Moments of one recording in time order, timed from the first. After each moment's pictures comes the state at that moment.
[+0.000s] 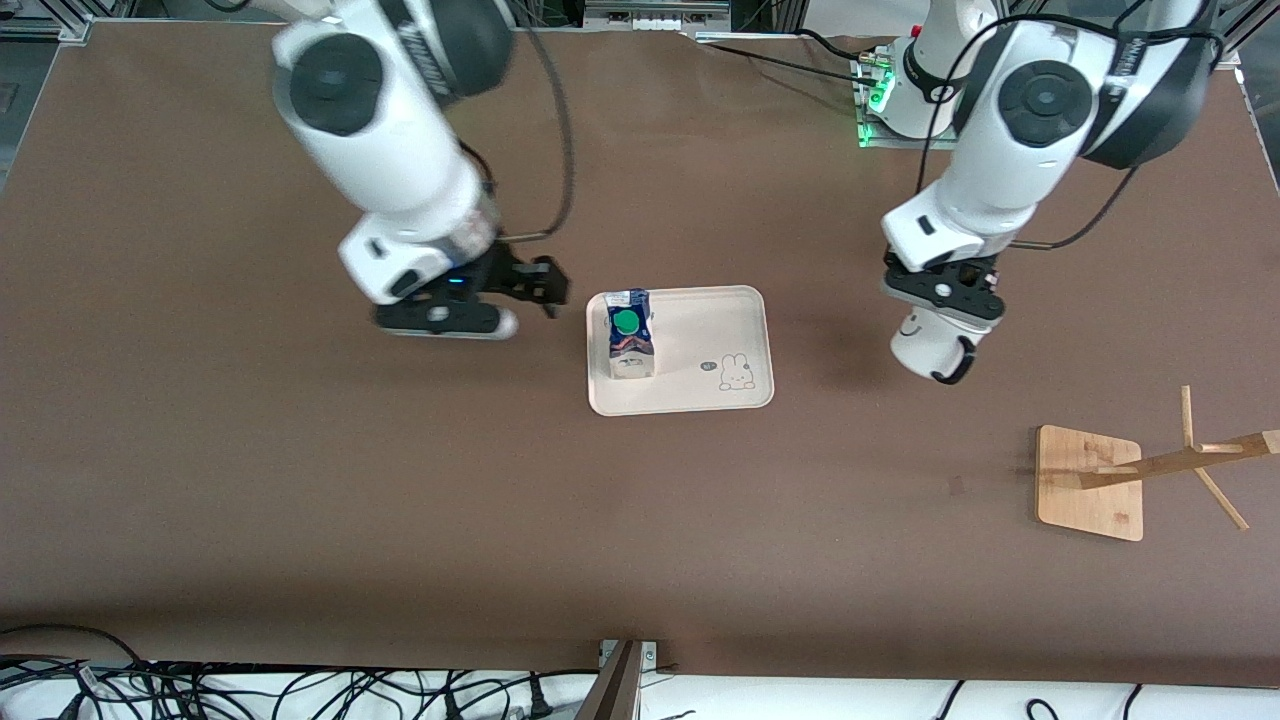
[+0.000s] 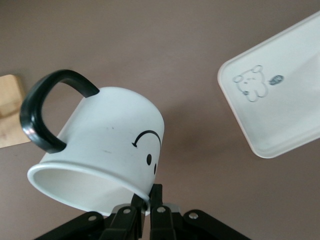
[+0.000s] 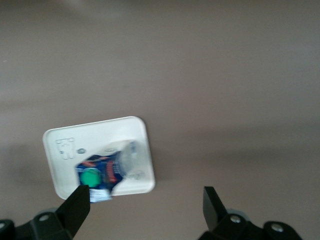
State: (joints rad) left arm -0.19 0.04 -0.21 -1.98 0.12 1.96 -0.04; right arm 0.55 0.37 -0.11 -1.27 0.14 1.70 0.55
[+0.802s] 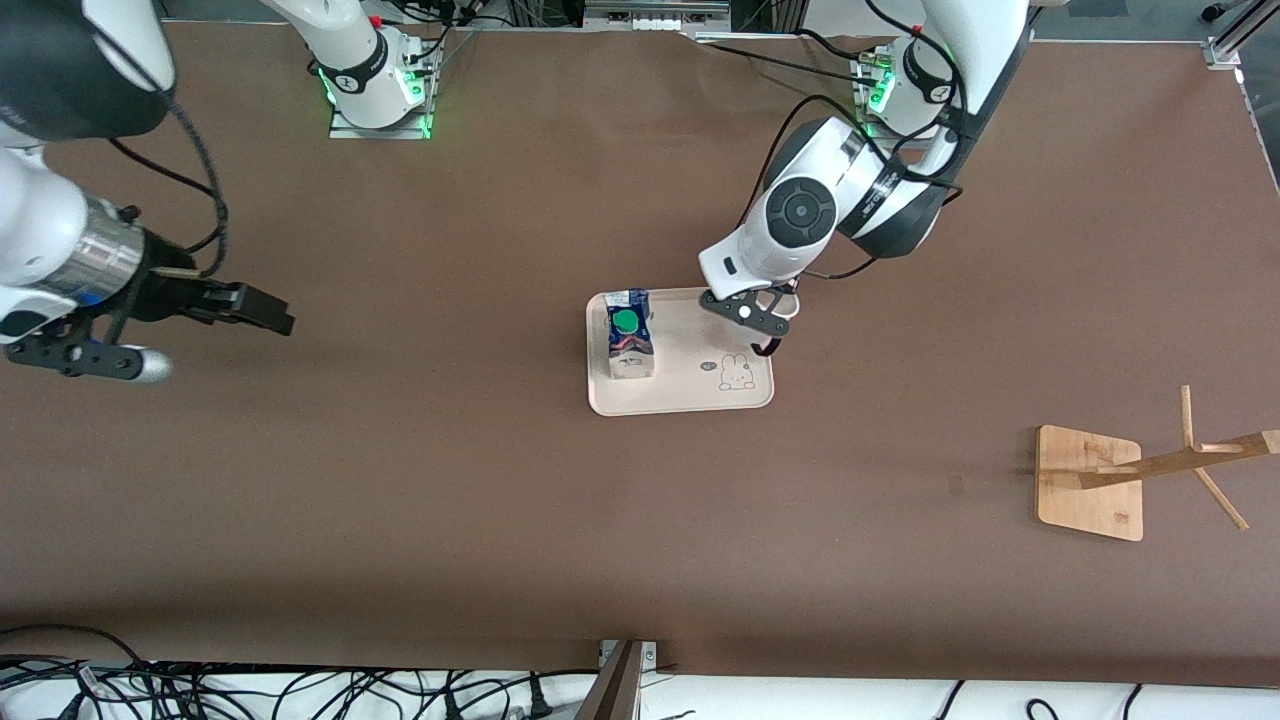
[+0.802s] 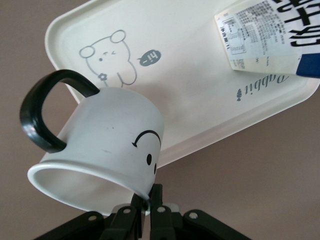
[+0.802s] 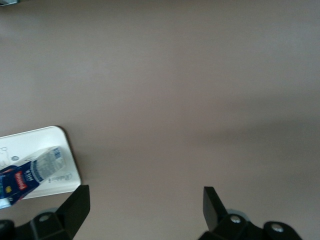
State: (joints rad) left arm -0.35 0.40 -0.29 -1.88 -0.07 2.08 -0.24; right arm 0.18 0.31 -0.11 -1.29 0.15 1.54 0.23
